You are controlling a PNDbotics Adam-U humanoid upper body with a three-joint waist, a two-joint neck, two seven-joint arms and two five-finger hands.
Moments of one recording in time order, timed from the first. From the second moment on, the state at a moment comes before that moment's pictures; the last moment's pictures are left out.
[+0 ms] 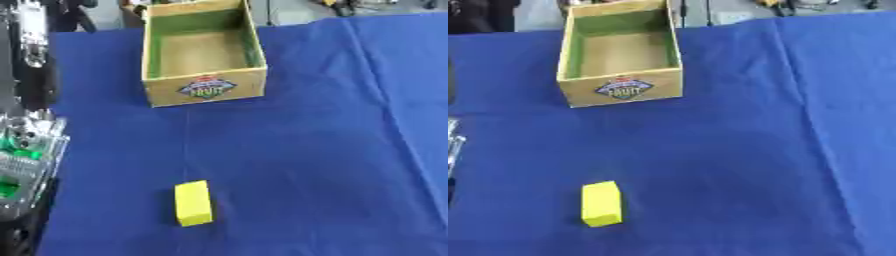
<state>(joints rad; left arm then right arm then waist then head) -0.50 0.38 0.03 -1.98 -0.14 -0.19 0.27 -0.25 -0.61 -0.09 -1.98 0.07 -0.27 -0.45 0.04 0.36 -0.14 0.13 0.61</state>
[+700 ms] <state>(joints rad) -0.58 0.56 -0.06 -1.98 -0.74 0.01 -0.16 -0.24 -0.61 -0.09 -1.98 0.07 -0.26 -0.45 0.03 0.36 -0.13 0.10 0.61</state>
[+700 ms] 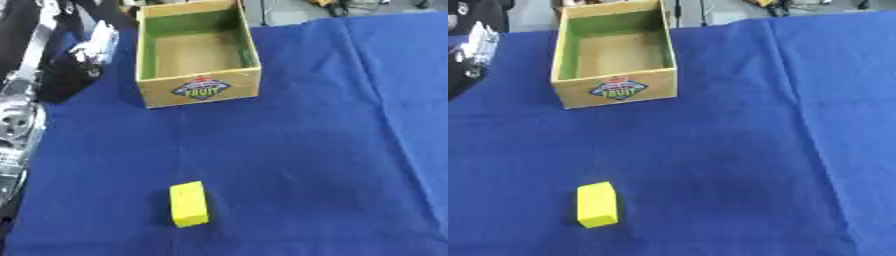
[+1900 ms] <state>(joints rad) -0.64 0.83 -0.39 -1.98 -0.65 0.08 -0.90 -0.23 -0.61 -0.08 -1.98 0.06 -0.25 -0.43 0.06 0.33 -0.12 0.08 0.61</state>
